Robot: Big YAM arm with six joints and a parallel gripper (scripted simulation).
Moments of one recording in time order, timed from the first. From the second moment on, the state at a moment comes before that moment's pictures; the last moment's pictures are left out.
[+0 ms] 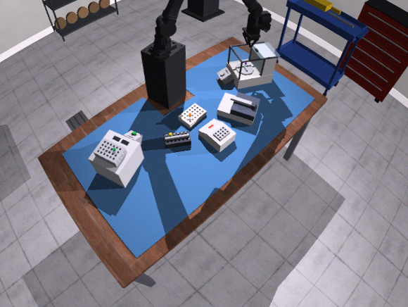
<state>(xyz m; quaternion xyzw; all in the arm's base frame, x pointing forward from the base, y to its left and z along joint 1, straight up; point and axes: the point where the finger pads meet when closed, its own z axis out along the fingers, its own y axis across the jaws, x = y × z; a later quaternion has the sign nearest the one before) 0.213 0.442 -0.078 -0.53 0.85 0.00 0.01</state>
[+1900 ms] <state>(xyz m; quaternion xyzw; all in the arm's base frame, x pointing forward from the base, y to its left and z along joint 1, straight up) 0.212 0.440 -0.164 -0.53 0.85 0.00 0.00</state>
